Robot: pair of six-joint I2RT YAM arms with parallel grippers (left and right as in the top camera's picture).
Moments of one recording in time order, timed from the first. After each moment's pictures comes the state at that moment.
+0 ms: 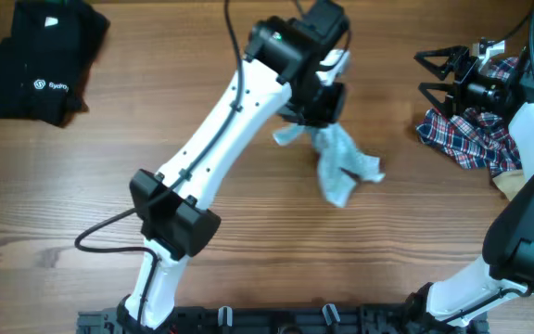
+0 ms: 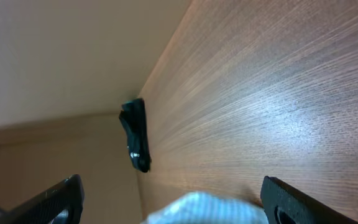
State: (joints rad) left arm -0.66 2.20 2.41 -1.55 0.30 -0.34; right arm -0.38 1.84 1.31 -0.42 -1.05 0.56
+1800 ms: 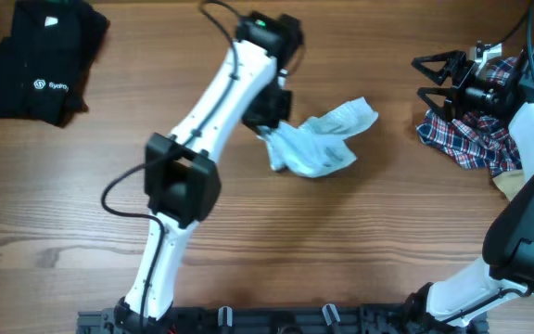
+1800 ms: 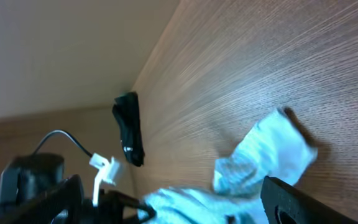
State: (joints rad) left arm -0.53 2.40 2.38 -1.68 0.10 -0.38; right arm -0.38 1.84 1.31 -0.48 -1.04 0.49
